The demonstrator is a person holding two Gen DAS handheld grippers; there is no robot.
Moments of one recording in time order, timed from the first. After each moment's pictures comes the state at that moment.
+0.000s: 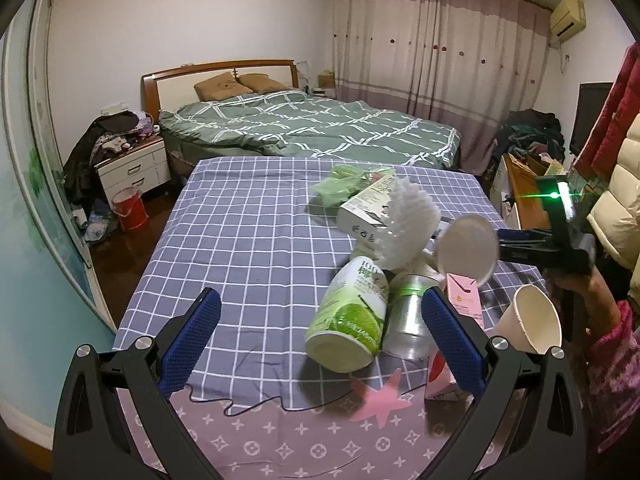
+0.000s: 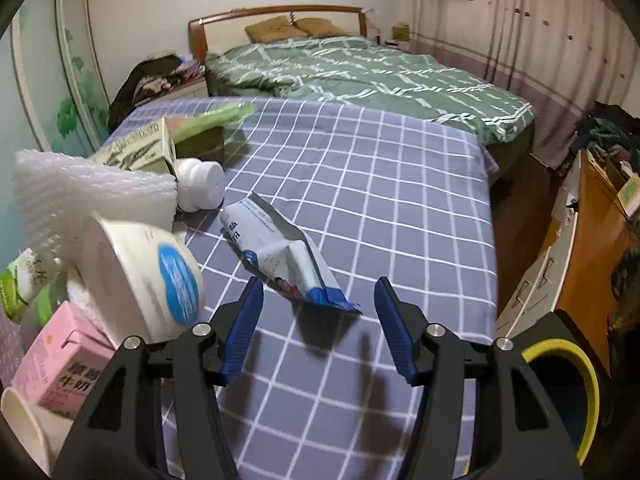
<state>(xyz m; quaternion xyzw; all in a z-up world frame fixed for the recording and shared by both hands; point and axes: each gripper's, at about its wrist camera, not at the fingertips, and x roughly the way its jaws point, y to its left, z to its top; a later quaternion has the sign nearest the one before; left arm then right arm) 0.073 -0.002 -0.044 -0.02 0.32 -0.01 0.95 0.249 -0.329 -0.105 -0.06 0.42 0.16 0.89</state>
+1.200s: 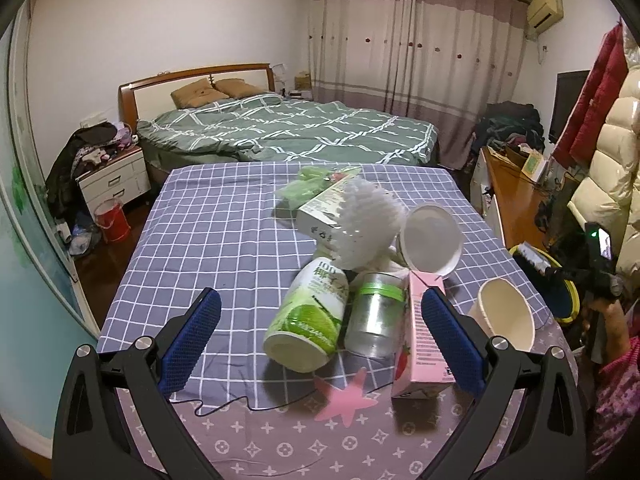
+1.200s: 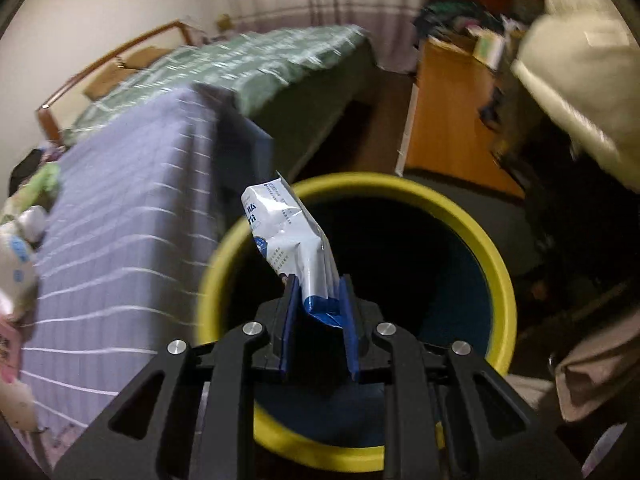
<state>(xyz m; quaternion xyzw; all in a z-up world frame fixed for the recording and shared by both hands) 0.071 -0.031 -0.043 -0.01 0.31 -0.05 0.95 0.167 -0.546 -0.149 0.11 0.46 -0.12 0.88</state>
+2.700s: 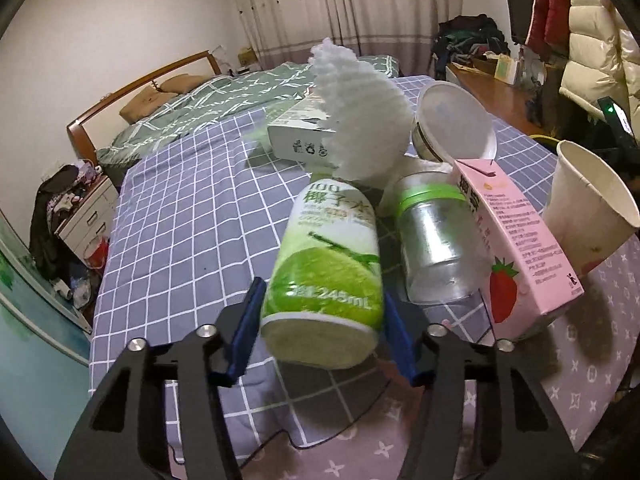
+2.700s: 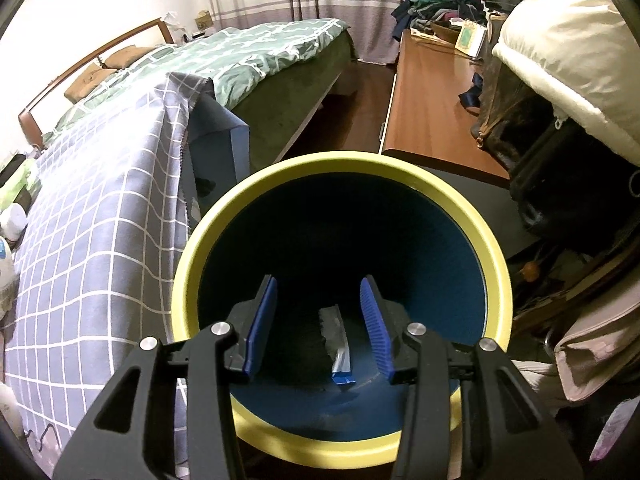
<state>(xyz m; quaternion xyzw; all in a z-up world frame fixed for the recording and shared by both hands) 0.136 -0.025 -0.133 0.13 0.37 -0.11 0.91 0.154 -0.539 -0.154 0.11 0.45 -0.13 0.88</state>
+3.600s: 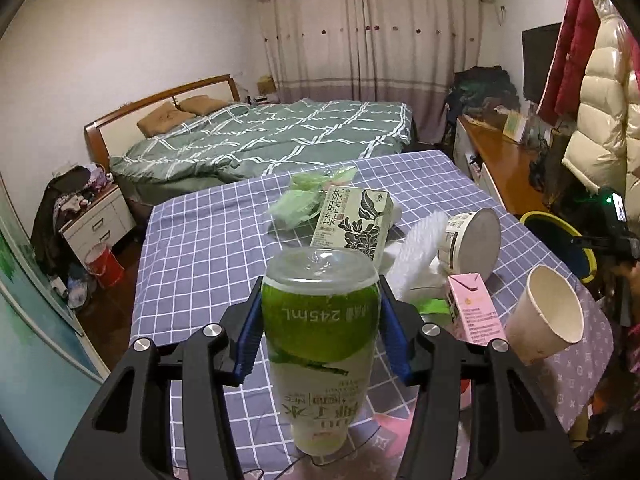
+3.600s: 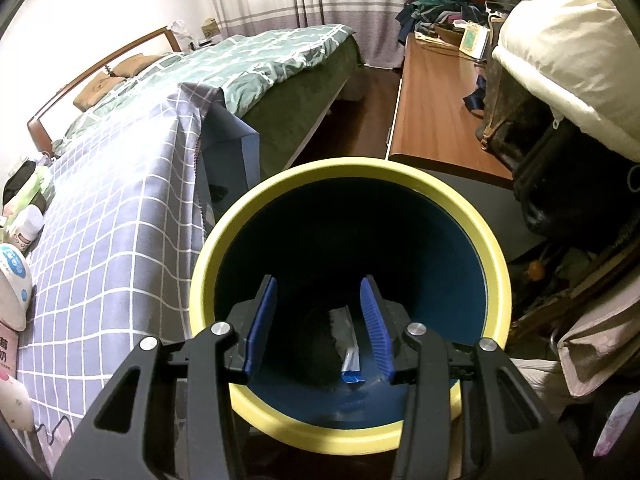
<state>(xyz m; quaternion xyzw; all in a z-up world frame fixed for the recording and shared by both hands) 0.131 -0.006 -0.047 0.07 0.31 -0.10 0.94 0.144 -0.538 -0.144 0.12 0.44 -0.12 0.88</state>
